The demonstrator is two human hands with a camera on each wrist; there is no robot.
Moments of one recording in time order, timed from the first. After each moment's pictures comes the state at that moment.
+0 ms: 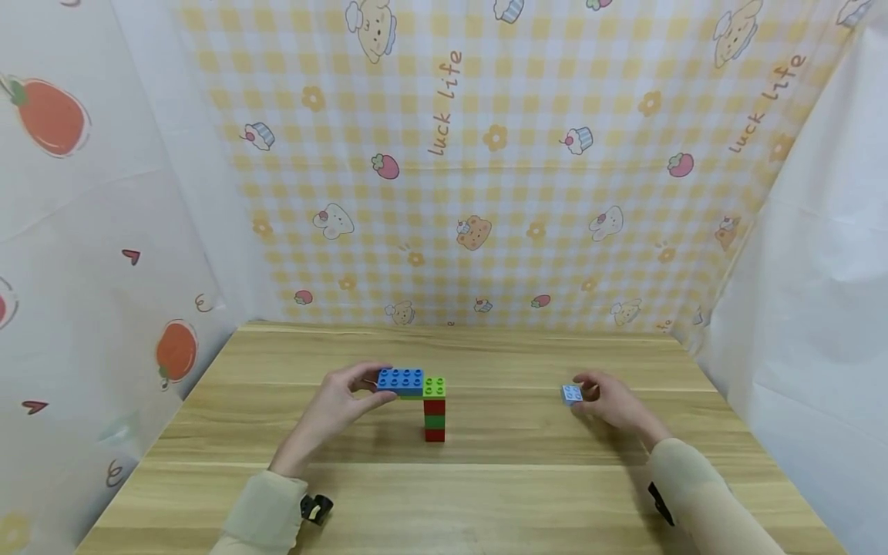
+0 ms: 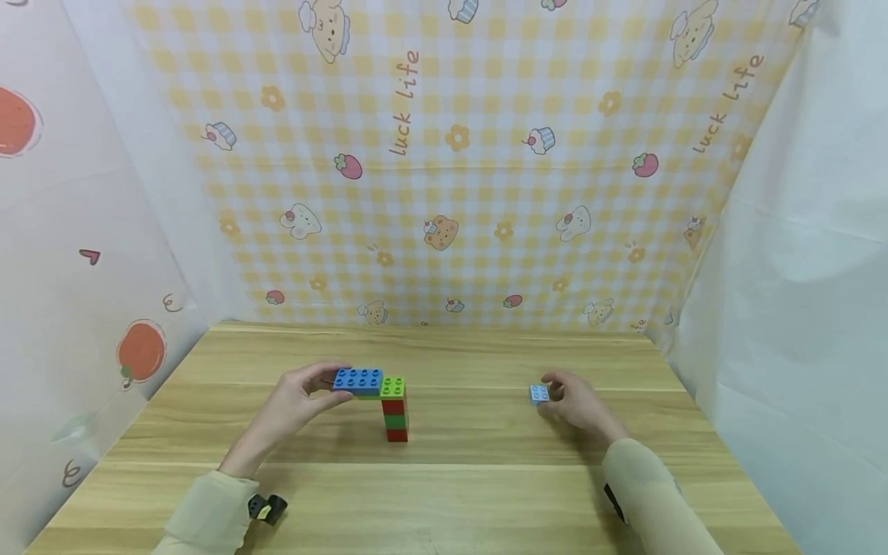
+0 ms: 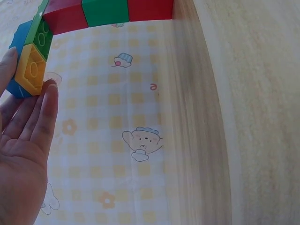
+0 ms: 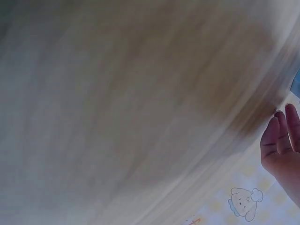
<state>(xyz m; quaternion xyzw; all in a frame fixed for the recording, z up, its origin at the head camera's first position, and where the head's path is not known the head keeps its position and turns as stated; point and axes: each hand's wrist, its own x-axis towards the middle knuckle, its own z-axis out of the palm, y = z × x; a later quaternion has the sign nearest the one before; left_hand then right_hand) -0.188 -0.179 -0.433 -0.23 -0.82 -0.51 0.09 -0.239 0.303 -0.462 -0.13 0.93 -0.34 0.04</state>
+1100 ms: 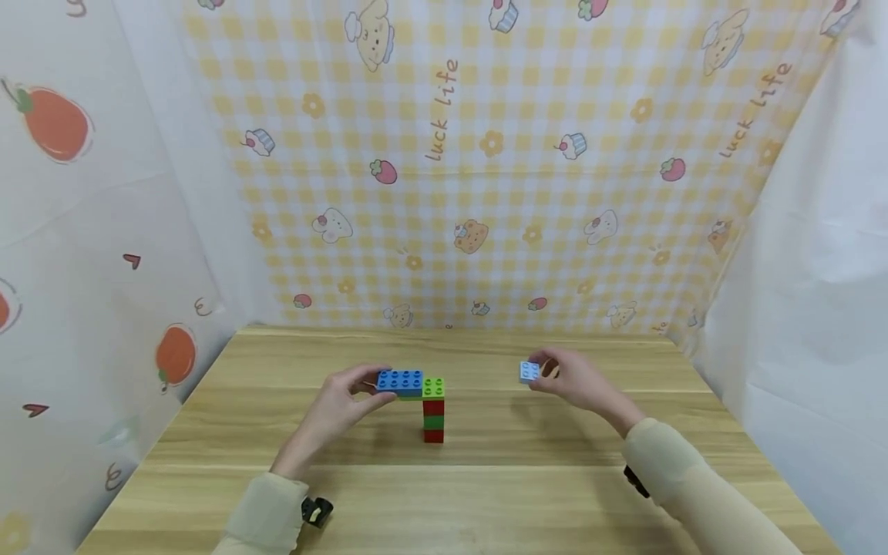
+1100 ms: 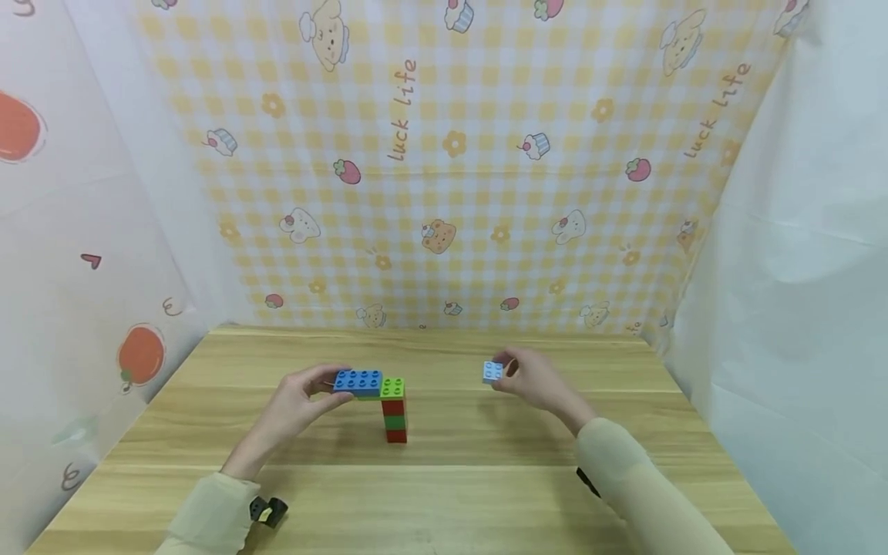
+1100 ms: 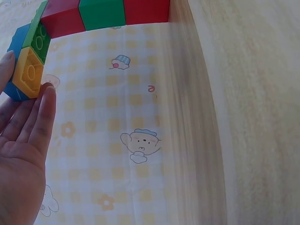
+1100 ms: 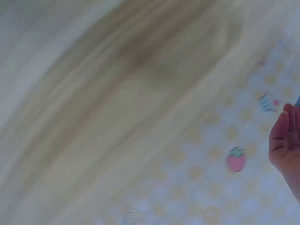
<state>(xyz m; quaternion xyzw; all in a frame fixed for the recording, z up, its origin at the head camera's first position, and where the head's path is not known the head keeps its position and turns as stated) -0.187 -0.175 -0.435 -0.23 -0.82 -0.51 0.10 -0.229 0.225 -0.392 -0.22 0.93 -0.30 0.01</state>
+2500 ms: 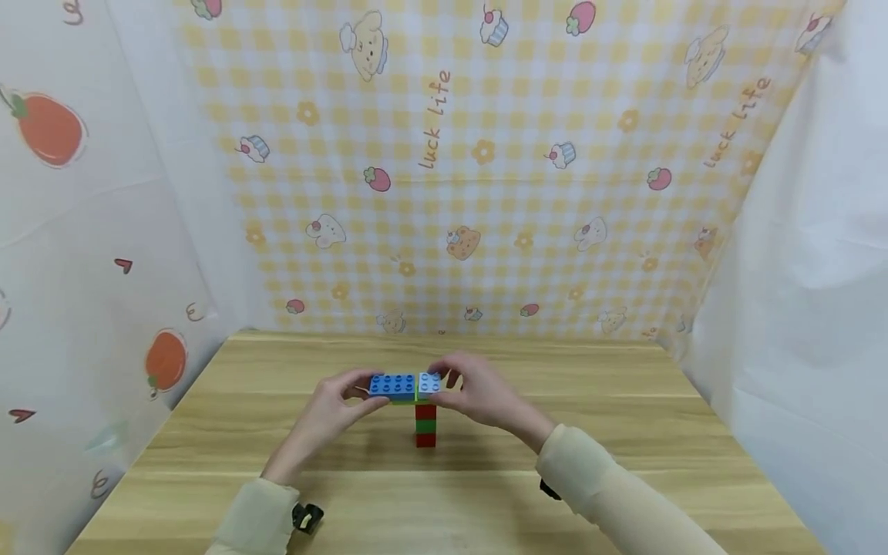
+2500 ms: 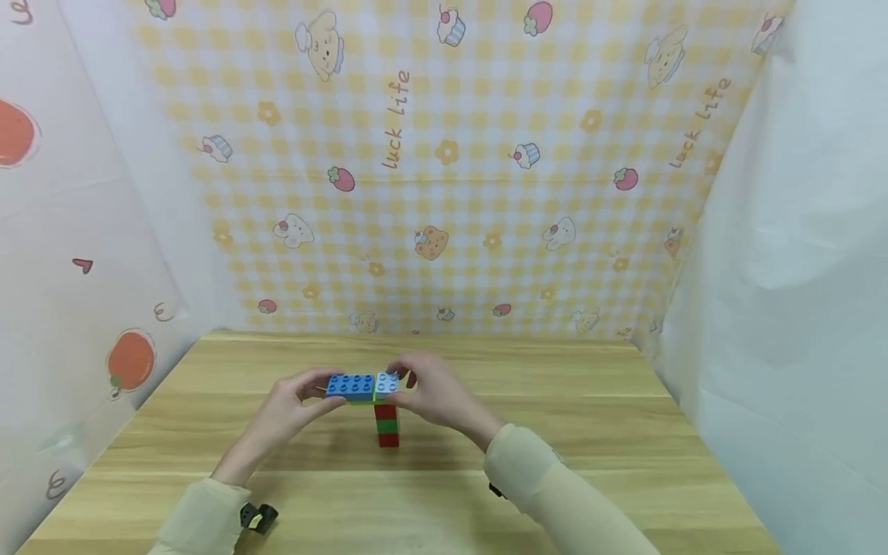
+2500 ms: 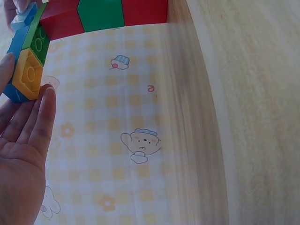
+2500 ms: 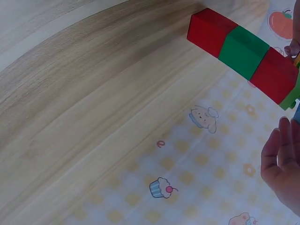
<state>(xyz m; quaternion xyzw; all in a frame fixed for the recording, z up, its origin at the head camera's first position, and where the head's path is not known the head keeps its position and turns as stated) -0.184 -0.174 -0.434 -0.24 -0.82 -0.51 0.11 -0.195 0.096 -0.370 -0.34 0.88 -0.34 -0.02</state>
